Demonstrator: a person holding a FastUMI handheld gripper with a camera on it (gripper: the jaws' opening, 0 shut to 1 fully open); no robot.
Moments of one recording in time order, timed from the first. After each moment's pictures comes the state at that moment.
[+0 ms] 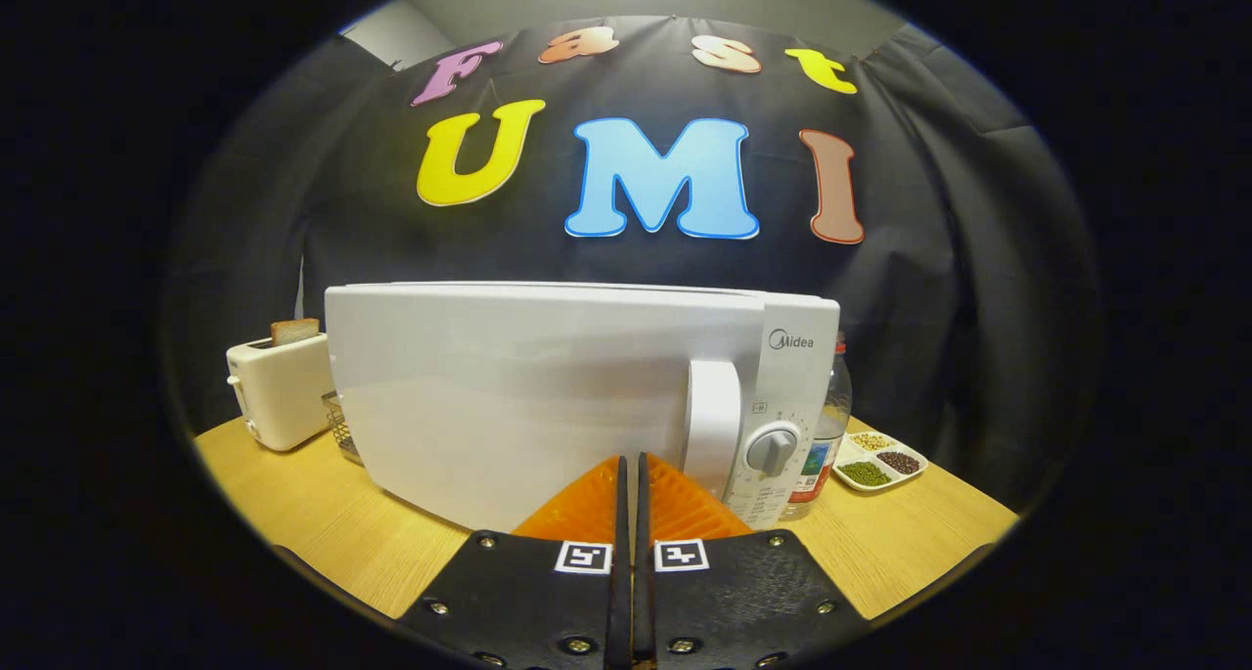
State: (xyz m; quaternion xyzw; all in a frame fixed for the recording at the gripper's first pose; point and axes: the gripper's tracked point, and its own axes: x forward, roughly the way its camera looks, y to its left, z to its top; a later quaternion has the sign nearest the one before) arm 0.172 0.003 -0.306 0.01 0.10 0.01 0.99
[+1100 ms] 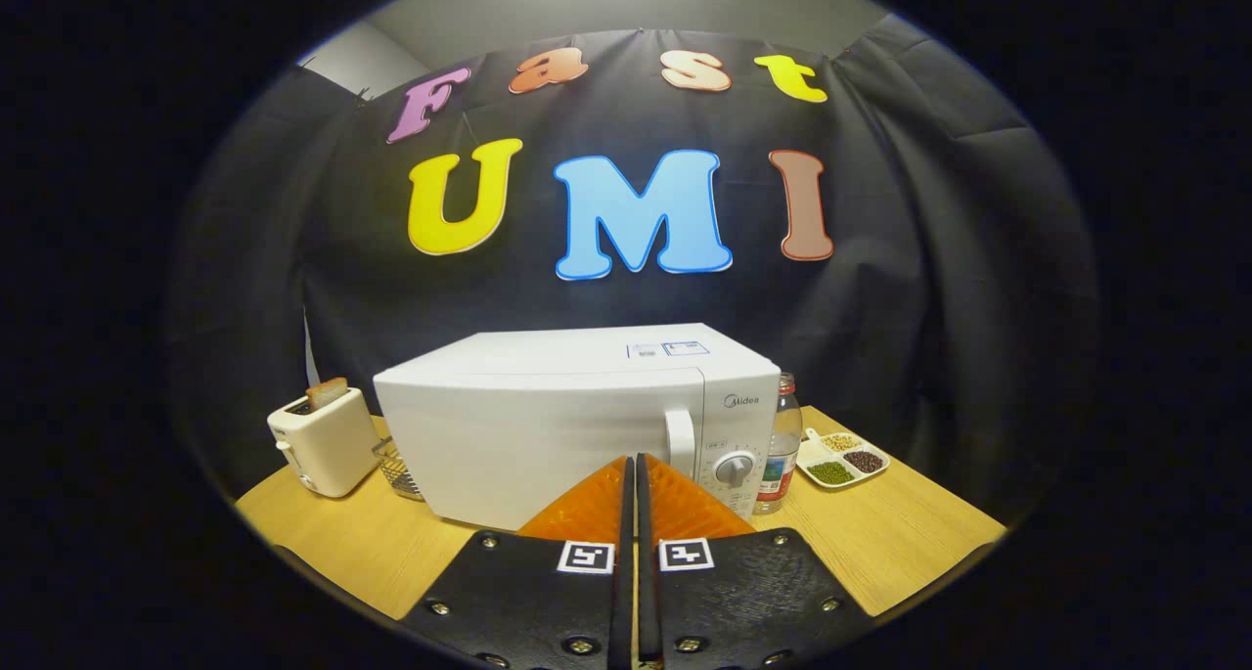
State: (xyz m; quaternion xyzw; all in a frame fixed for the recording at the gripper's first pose) arm 0.080 0.002 -0.191 0.04 0.09 0.01 1.00
